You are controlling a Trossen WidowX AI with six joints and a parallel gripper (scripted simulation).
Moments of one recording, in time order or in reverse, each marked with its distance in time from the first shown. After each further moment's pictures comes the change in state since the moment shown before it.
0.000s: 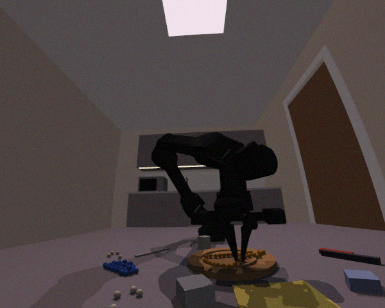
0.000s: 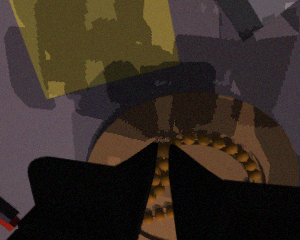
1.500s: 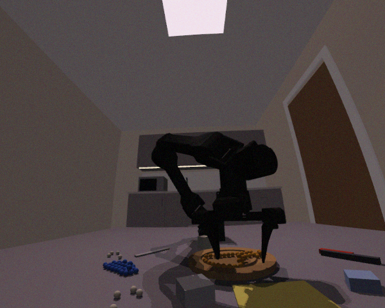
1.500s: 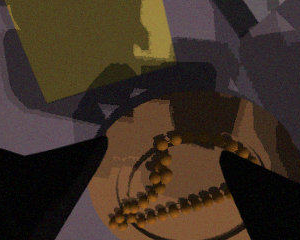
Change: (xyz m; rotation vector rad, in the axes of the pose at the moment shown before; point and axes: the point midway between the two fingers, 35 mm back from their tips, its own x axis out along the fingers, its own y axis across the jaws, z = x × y) arm -0.001 0.000 0.000 0.037 -0.001 0.001
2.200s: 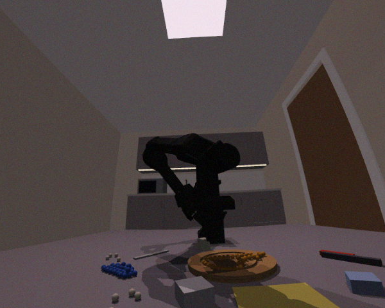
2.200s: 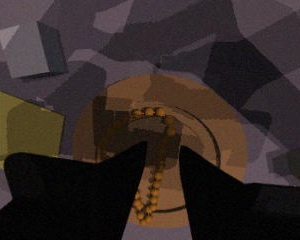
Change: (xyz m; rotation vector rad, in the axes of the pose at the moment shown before) arm -0.030 -0.070 -0.032 0.953 -0.003 -0.001
